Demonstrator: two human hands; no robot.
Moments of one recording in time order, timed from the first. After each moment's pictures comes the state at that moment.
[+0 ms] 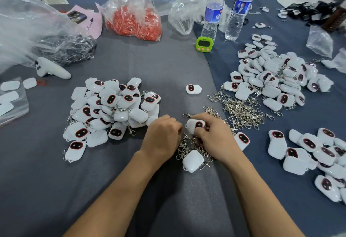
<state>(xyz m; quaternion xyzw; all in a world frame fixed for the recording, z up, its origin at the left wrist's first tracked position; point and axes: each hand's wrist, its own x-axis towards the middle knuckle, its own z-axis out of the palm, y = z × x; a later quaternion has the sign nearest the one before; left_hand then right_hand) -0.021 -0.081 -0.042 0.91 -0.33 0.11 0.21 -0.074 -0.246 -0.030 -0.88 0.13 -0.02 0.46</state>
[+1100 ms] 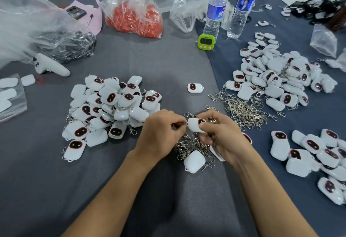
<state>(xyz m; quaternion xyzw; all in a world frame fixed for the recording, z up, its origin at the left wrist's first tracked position) -0.016 -0.074 -0.033 0.87 -0.30 0.11 0.37 -0.066 -0.251 -0.025 -0.56 0.22 0.04 0.80</state>
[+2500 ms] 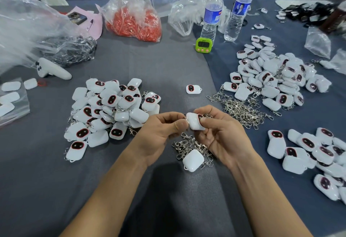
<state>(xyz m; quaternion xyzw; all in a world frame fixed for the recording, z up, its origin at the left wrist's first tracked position) -0.035 -0.070 0.010 0.55 -0.07 -0.29 0.78 -0.084 -0.238 0.009 -0.43 0.13 0.05 0.89</state>
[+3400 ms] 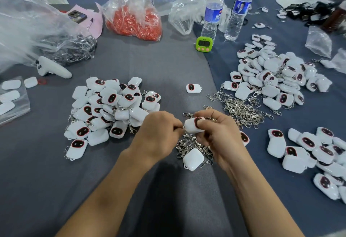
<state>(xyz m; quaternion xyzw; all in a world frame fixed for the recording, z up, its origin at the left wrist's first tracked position) -0.035 -0.069 0.017 0.92 -0.31 -0.01 0.24 -0.087 -0.227 0.000 -0.58 0.21 -0.04 0.78</state>
